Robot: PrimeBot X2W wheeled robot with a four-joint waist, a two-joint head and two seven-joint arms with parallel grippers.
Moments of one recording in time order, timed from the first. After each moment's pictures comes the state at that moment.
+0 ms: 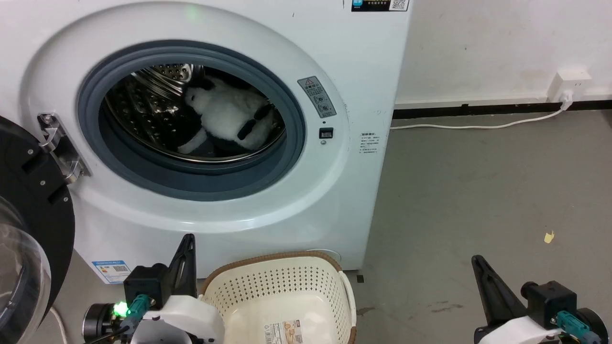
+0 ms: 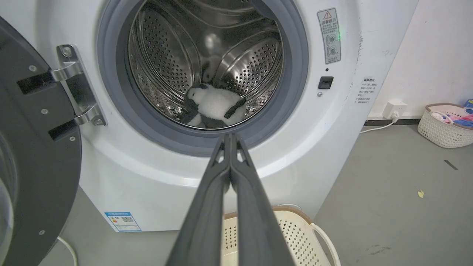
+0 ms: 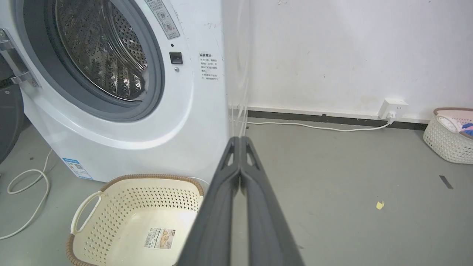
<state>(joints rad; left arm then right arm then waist) -0.02 0.10 -0.09 0.05 -0.13 0.07 -0.06 0.07 -0.05 -0.01 0.03 0.06 0.13 -0.06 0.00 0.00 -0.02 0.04</state>
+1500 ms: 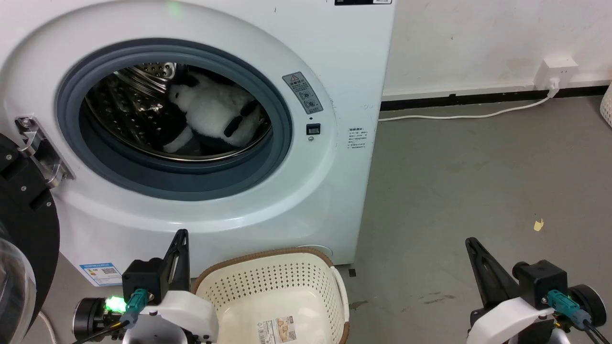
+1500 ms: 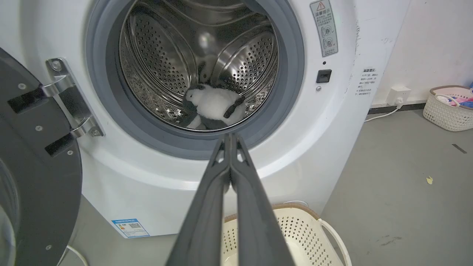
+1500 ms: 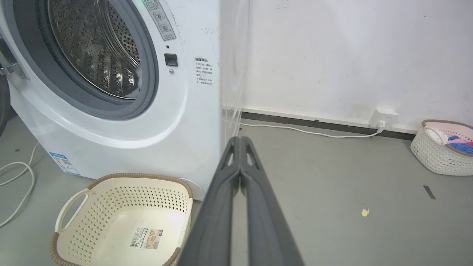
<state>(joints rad) -0.02 0.05 -0.01 0.01 -0.01 0.00 0.00 0.01 -0.05 0.00 0.00 0.01 0.13 0.00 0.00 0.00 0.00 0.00</state>
